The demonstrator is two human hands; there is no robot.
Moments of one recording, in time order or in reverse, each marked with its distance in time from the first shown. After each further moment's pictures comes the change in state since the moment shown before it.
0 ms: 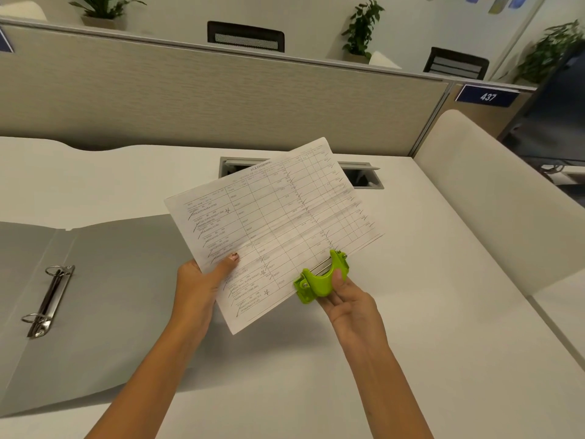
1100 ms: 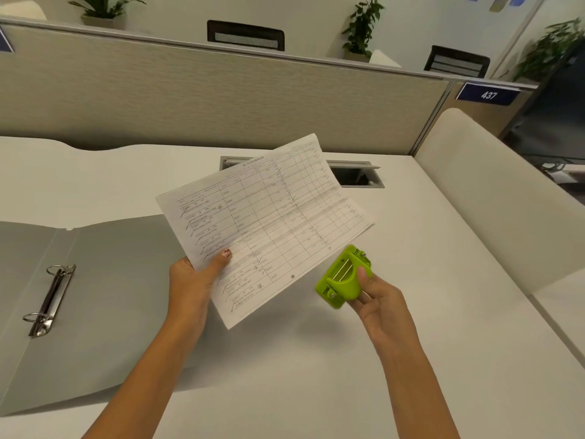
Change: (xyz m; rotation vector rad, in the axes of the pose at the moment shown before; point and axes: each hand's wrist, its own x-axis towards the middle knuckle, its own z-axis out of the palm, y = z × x) left_hand 0.000 0.005 -0.003 -0.006 0.063 0.035; right_hand 0.004 -0.032 -0.023 -0.257 0.098 -0.113
